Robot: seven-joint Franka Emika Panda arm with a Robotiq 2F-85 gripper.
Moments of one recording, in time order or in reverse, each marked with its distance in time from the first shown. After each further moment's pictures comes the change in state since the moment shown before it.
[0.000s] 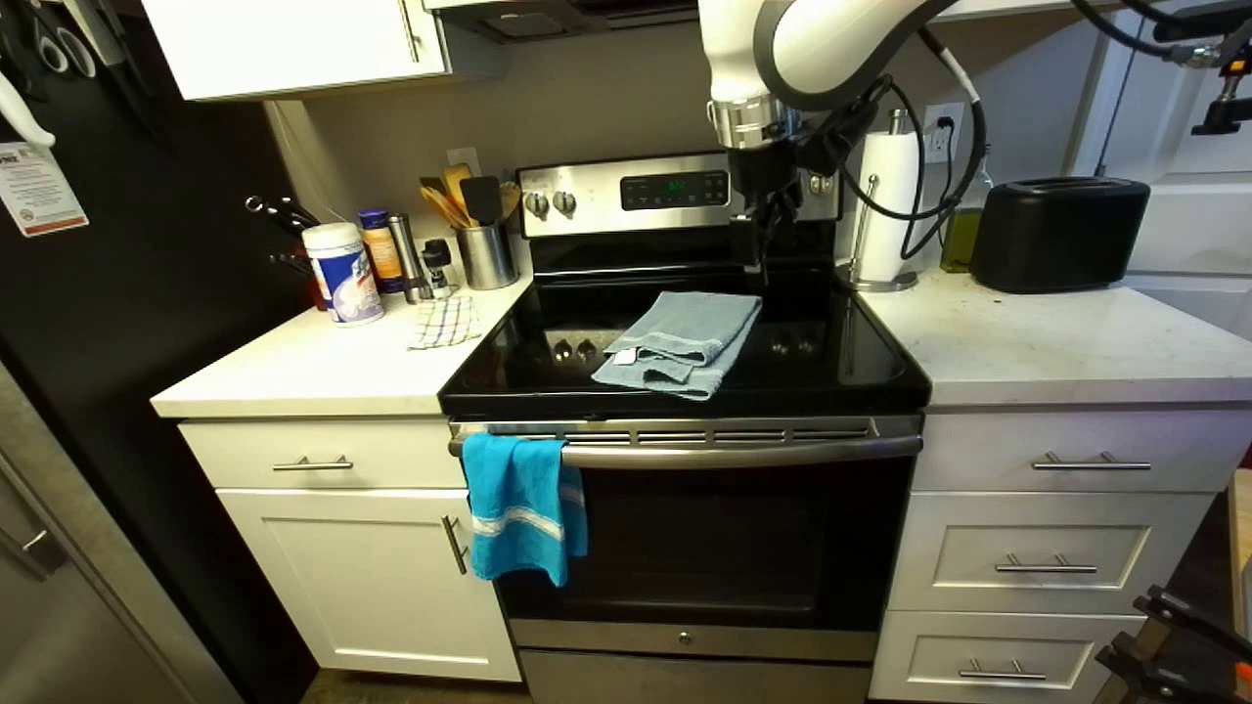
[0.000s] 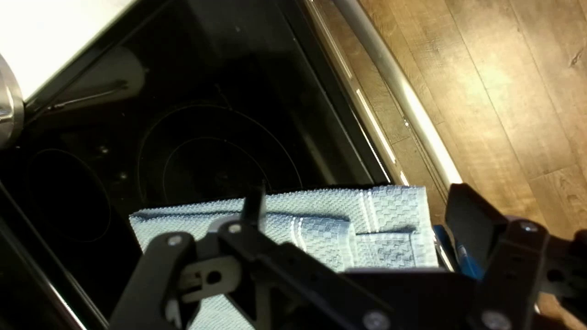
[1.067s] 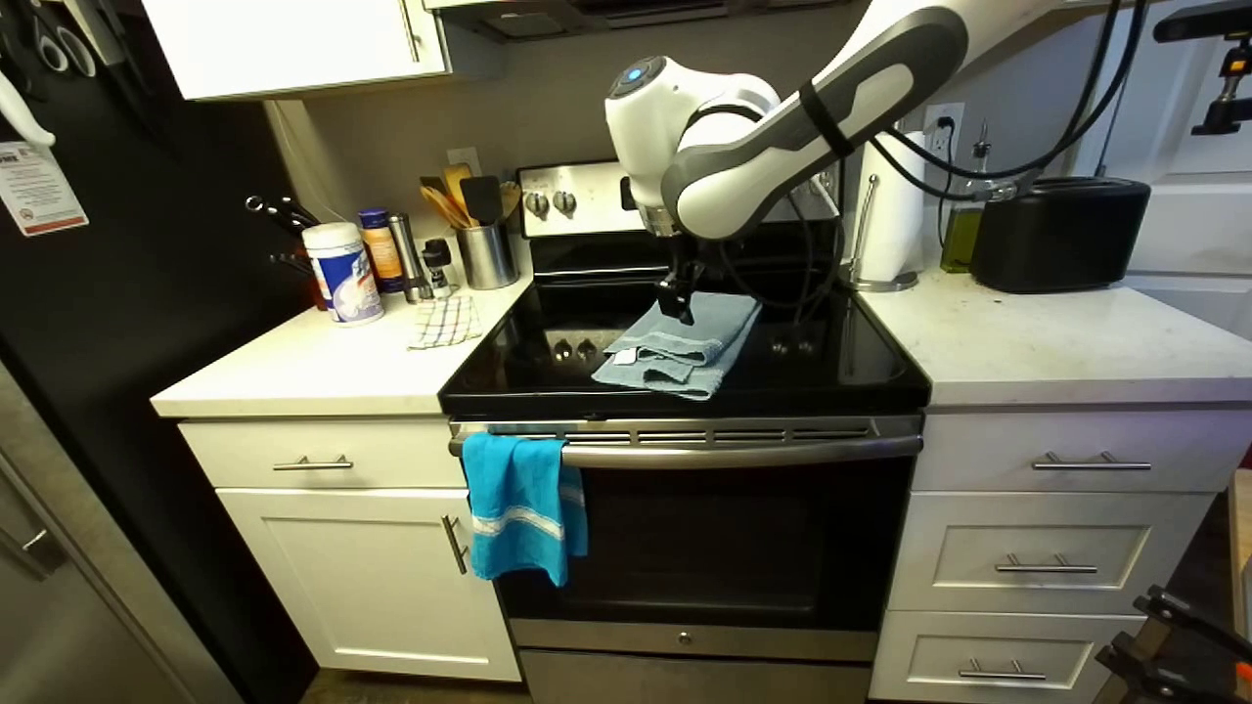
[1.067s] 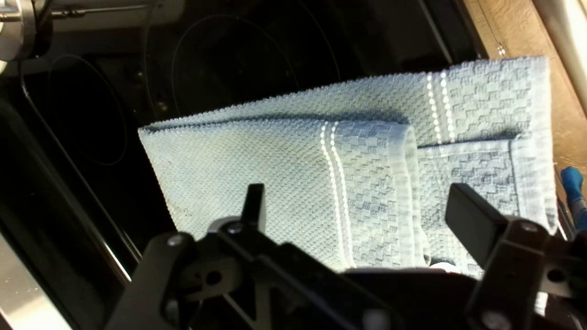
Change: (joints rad) arm 0.131 0.413 -0.131 0.392 -0.176 0.069 0.157
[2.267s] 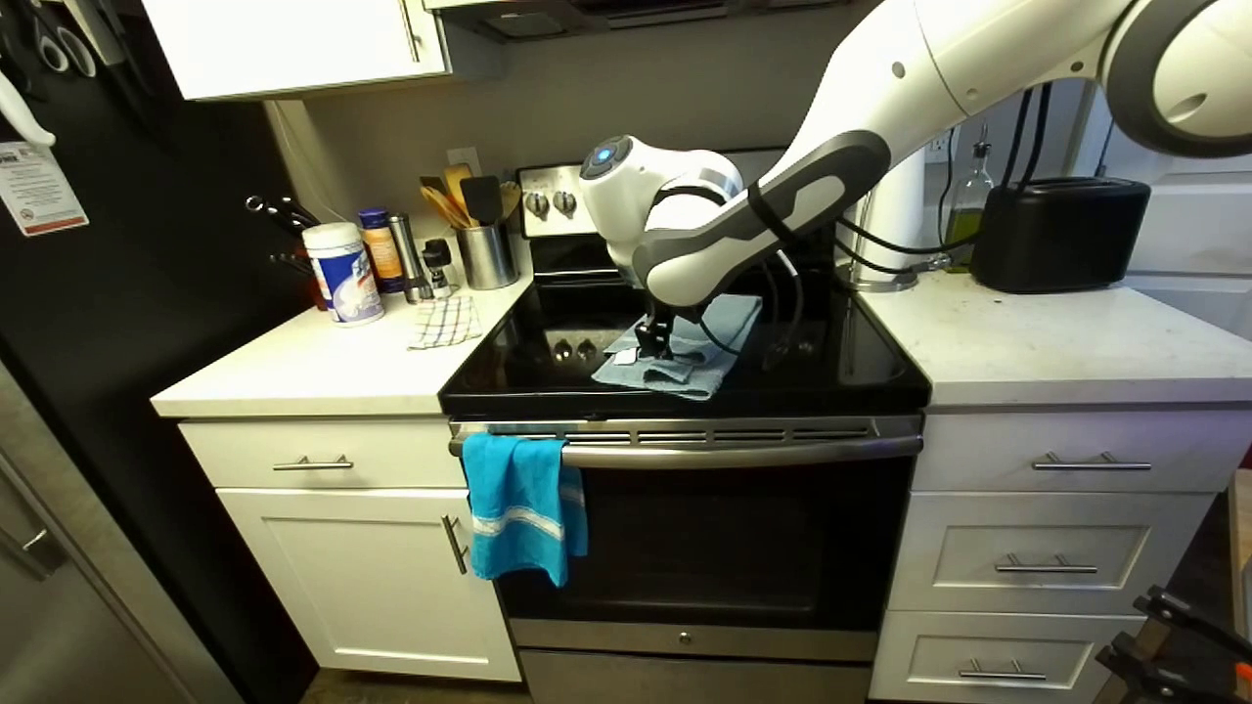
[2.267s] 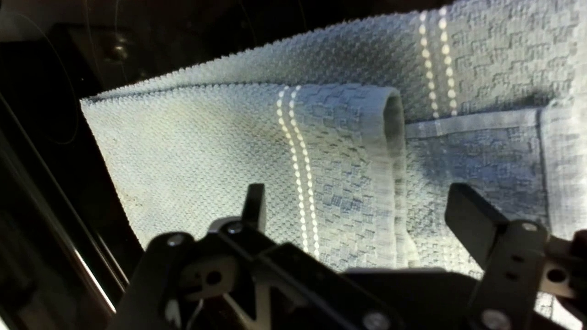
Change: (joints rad) arm 0.031 0.240 -0.042 0.230 0.000 0.001 0.000
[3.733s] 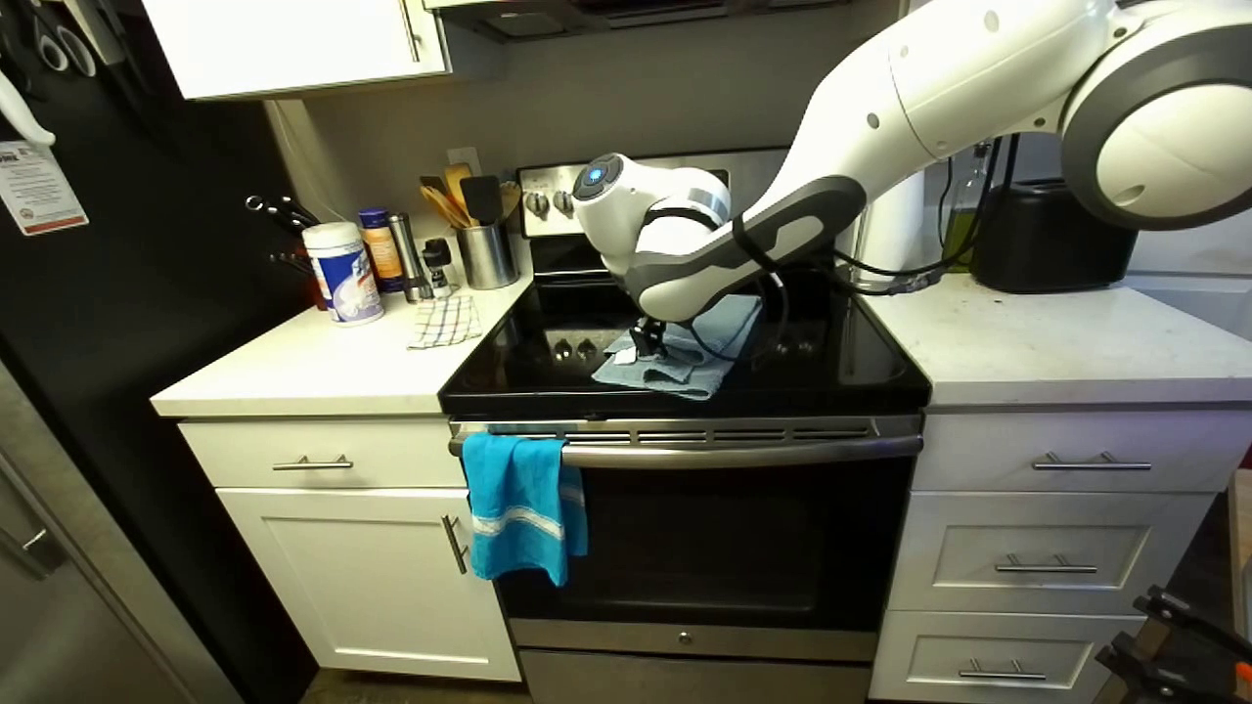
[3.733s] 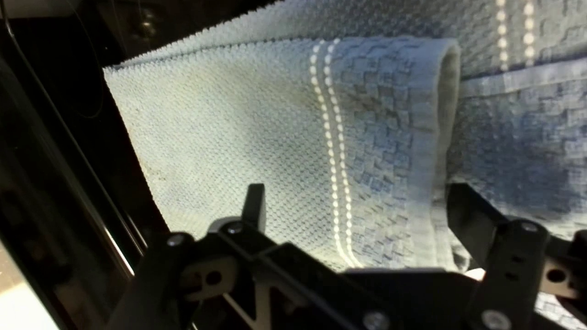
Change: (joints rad) arm 0.029 0.113 -0.081 0.147 0.000 0.000 -0.002
